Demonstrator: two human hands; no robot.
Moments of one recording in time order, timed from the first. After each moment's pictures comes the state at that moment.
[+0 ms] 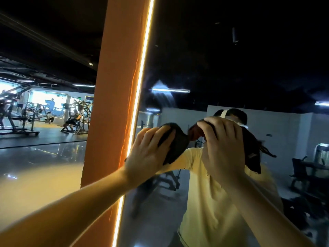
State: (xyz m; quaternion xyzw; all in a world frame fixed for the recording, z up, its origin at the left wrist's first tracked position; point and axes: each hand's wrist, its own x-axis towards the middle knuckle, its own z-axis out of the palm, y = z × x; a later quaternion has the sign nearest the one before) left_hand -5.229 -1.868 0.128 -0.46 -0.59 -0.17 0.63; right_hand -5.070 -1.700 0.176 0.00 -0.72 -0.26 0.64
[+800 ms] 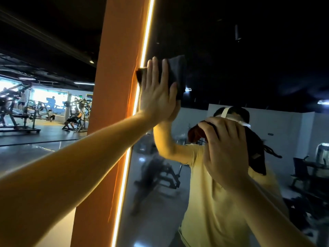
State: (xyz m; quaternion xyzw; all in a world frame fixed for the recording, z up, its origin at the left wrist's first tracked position) left_hand -5.235 -1.843 0.268 -0.37 -0.66 -0.38 0.53; right_hand -5.073 -1.698 0.174 0.01 -0.73 -0.26 0.63
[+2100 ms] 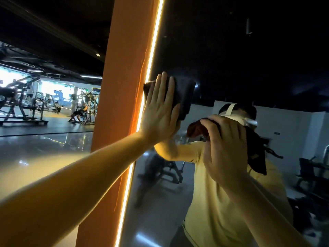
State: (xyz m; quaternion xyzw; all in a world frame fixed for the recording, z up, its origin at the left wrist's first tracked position) left_hand -5.253 -1.848 0.203 -0.42 -0.63 -0.34 0.55; right_hand -5.083 -1.712 0.163 0.03 -0.73 -0.21 0.65
